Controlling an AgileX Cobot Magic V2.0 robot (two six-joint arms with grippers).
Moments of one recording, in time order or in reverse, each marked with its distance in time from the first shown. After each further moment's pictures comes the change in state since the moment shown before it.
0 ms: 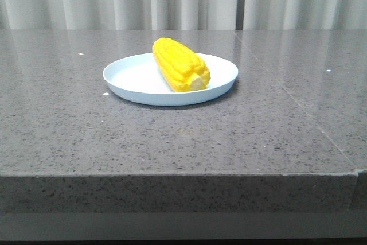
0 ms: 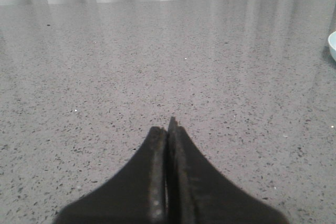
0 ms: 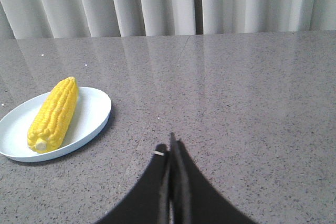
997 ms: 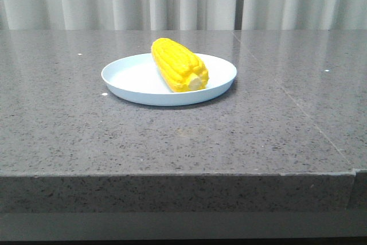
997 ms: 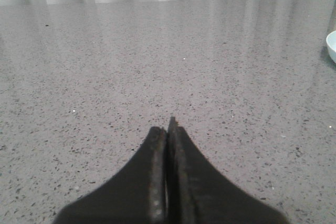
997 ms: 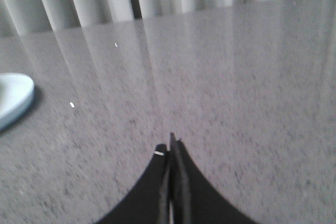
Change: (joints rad) left arm 0.000 0.000 0.000 0.000 0.000 0.000; right arm -0.327 -0.148 0.358 0.304 -0.205 -0.250
